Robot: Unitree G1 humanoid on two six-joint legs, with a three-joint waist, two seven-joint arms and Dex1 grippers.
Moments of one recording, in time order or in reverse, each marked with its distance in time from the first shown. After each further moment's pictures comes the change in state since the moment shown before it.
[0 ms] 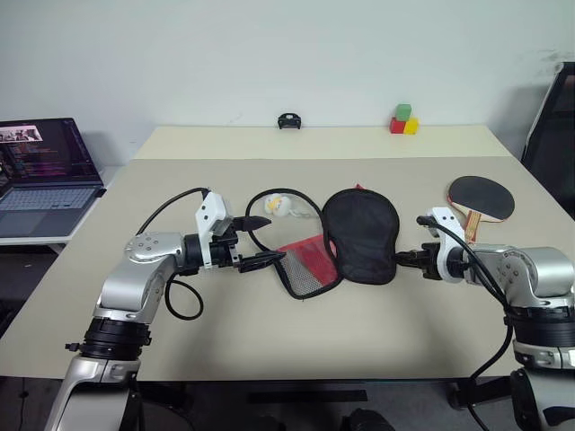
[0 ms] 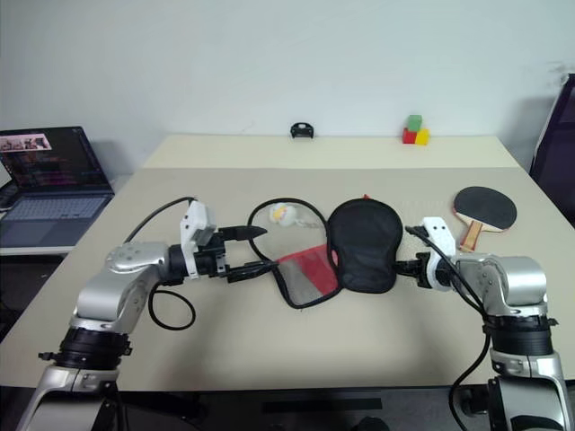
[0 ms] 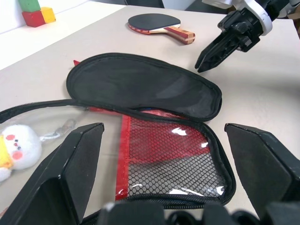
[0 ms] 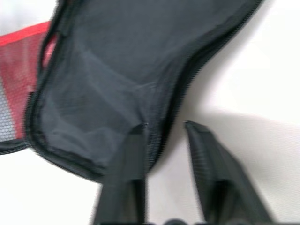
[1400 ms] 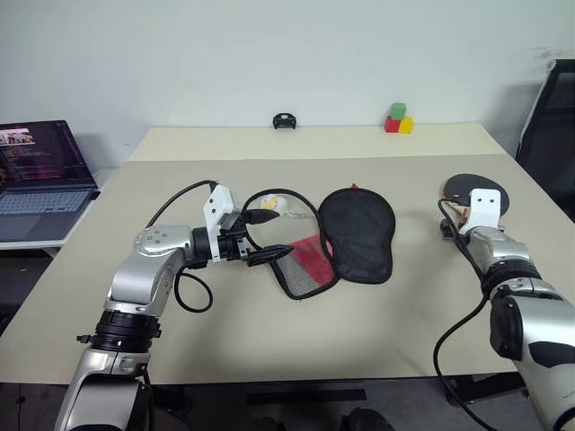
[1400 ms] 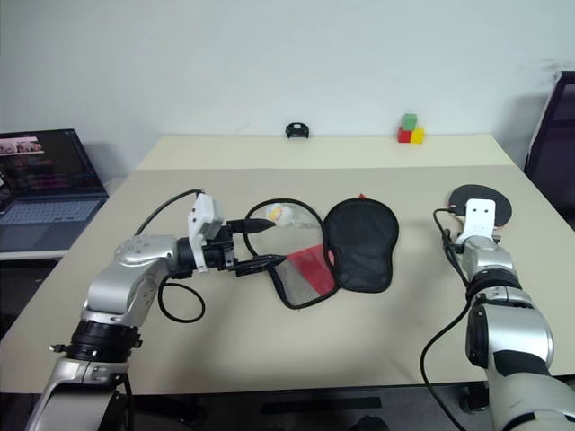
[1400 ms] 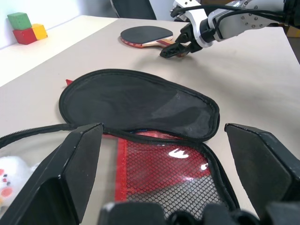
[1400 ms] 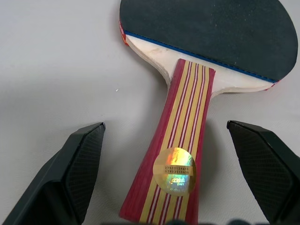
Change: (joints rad) left arm -0.047 -0.035 -0.010 0.005 0.011 -0.002 0.008; right arm -0.432 0.044 -0.065 1.292 -0.416 -1.094 -0.408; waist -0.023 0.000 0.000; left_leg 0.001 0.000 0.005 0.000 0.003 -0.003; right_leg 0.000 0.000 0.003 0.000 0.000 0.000
